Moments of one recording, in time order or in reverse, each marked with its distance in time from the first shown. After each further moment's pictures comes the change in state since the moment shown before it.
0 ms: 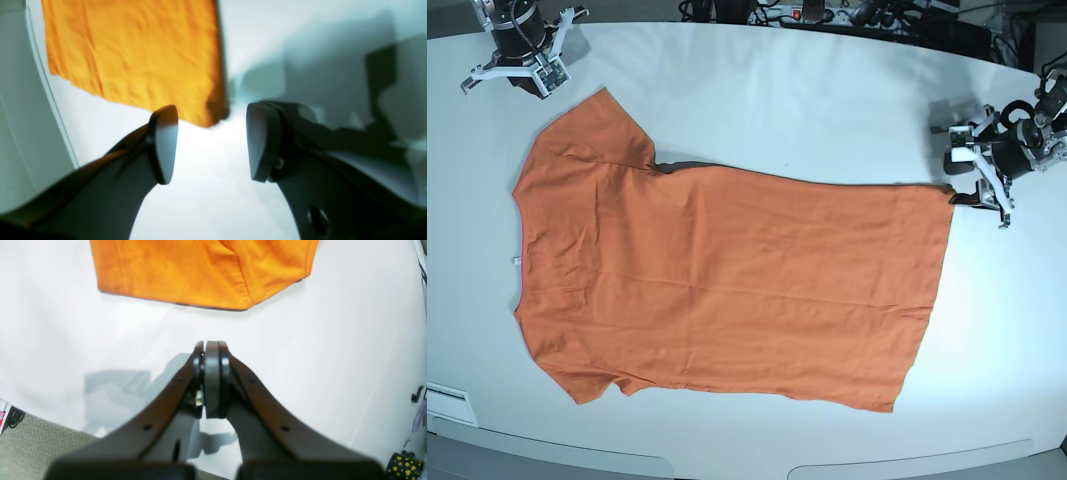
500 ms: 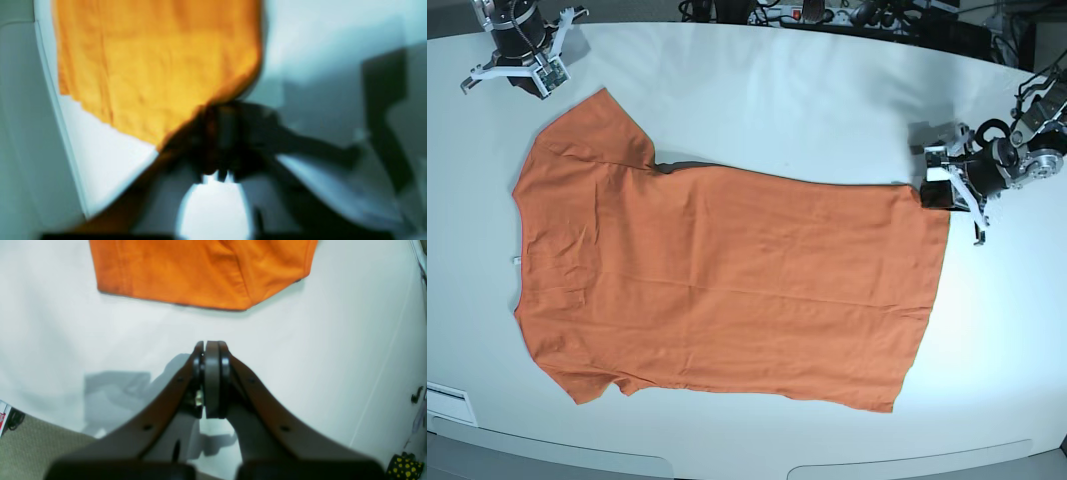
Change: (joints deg) left arm -13.3 5.1 13.3 -4.0 -3.7 0.6 1.5; right arm 0.0 0.0 0.0 0.0 0.0 0.0 1.4
